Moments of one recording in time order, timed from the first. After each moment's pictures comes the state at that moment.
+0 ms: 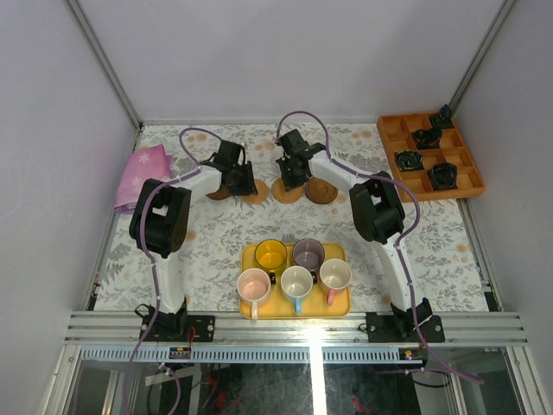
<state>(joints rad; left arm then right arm) -0.27 1.98 1.31 -0.26 0.21 -0.41 0.58 2.36 1.94 -0.63 -0.05 0.24</state>
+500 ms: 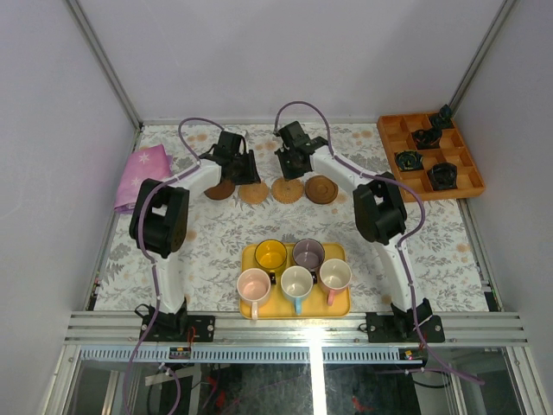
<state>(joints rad) -0.27 1.99 1.39 -0.26 0.22 -0.41 0.58 2.34 2.01 -0.64 -0.03 0.20</state>
